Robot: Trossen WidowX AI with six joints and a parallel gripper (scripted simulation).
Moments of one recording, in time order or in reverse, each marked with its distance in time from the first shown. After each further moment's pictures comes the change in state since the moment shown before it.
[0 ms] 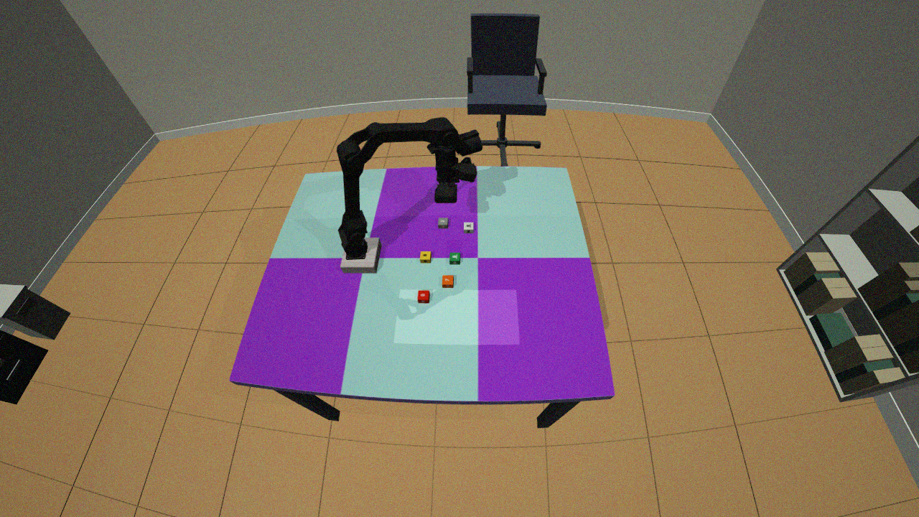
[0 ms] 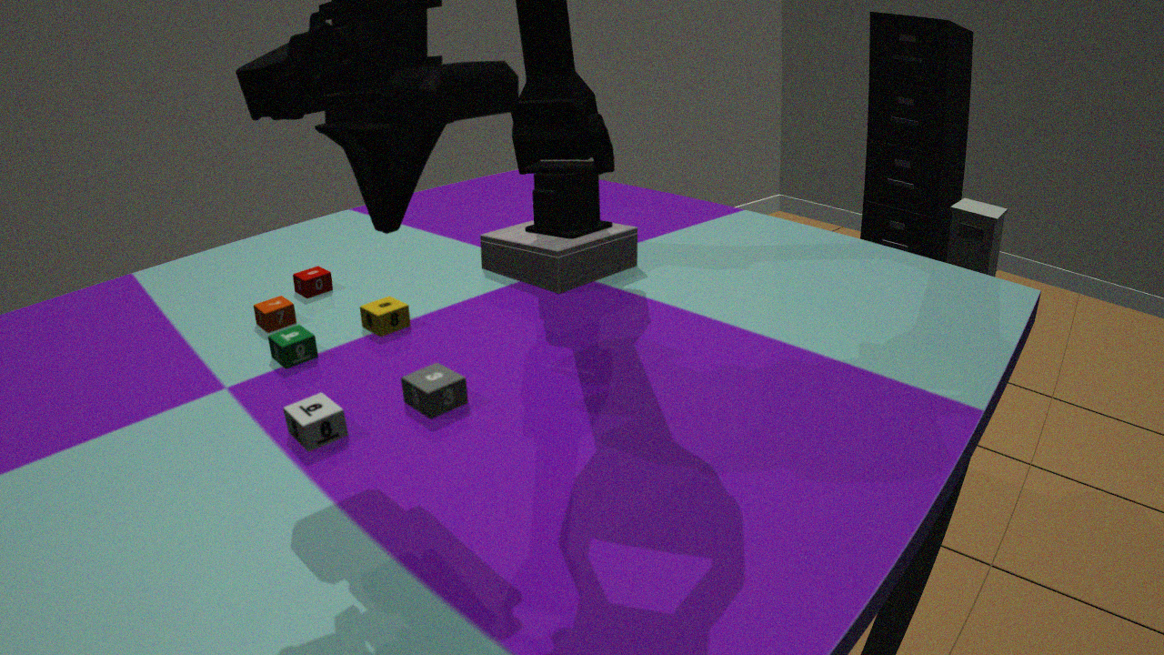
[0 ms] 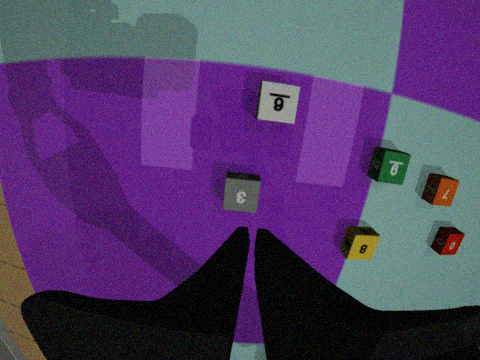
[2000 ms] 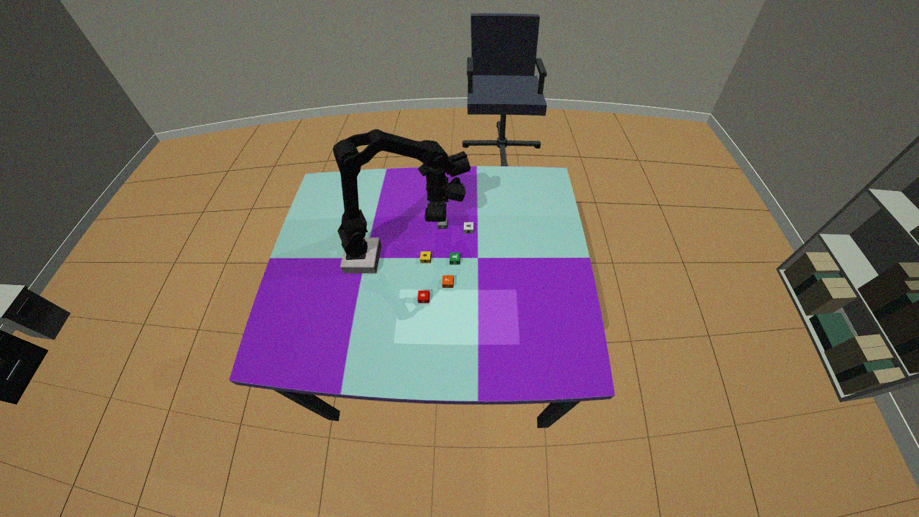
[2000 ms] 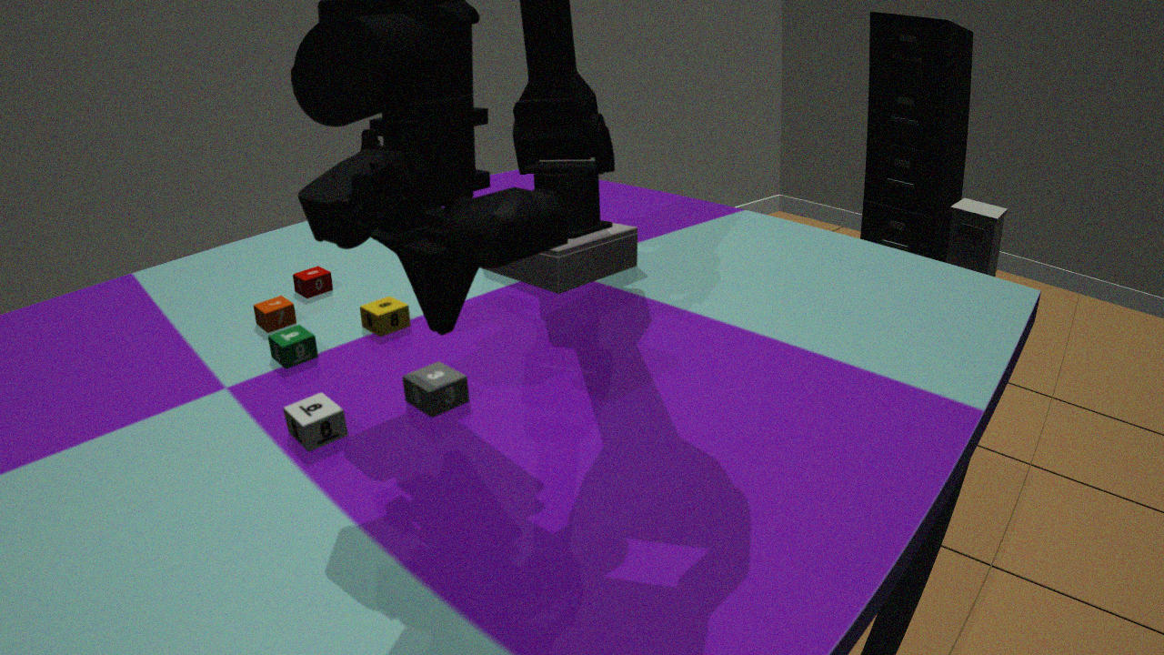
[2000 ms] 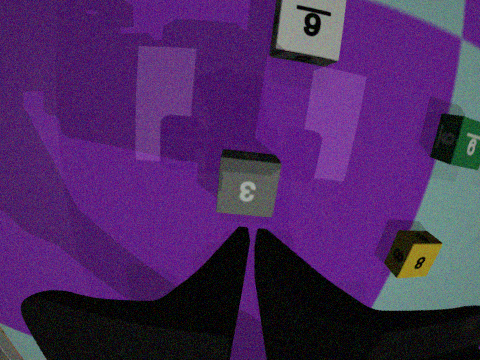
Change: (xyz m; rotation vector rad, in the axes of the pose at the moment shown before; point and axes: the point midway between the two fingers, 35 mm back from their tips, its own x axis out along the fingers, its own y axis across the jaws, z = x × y) arm 0.078 -0.001 -0.036 0.000 0.021 -0.011
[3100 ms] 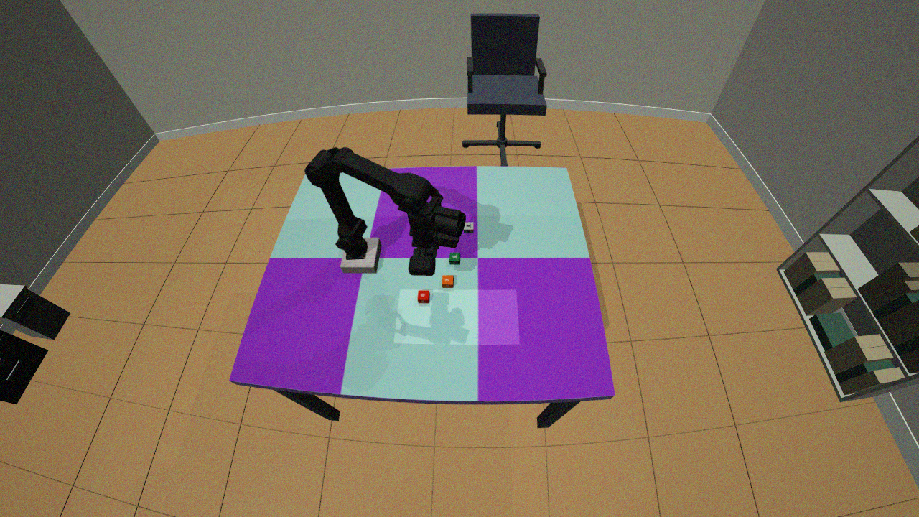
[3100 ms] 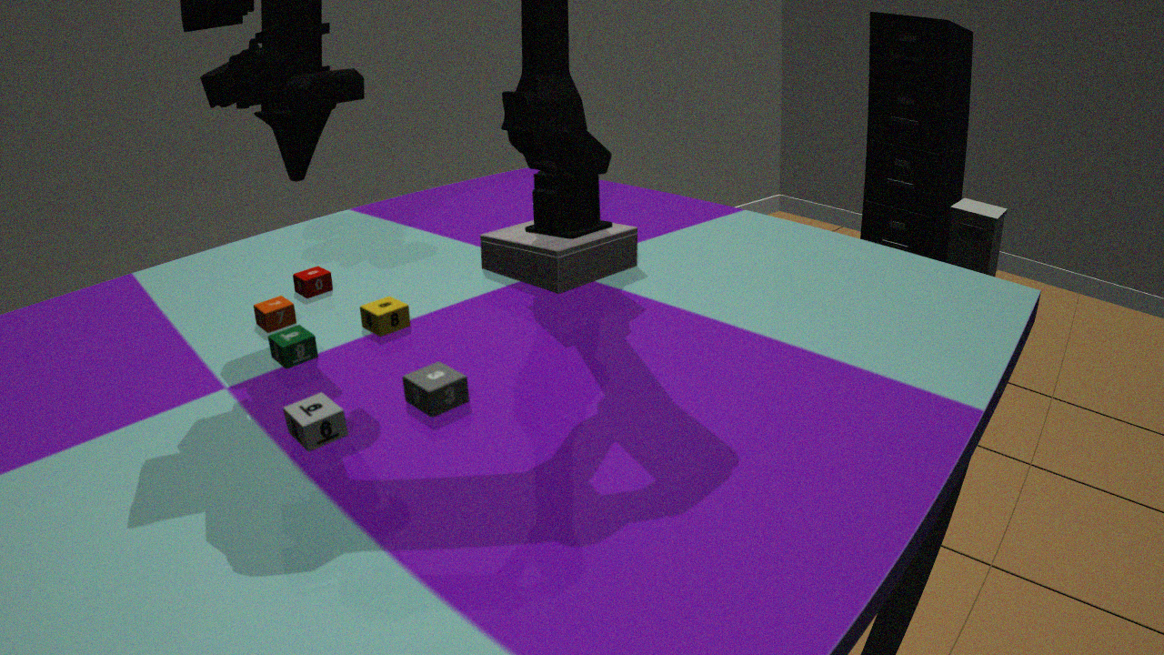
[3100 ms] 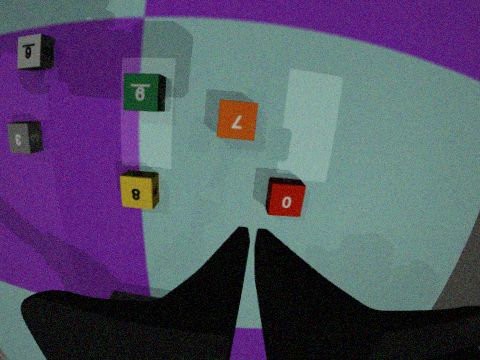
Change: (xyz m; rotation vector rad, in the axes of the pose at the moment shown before) arm -0.076 -0.242 -0.009 0.024 -0.030 -0.017
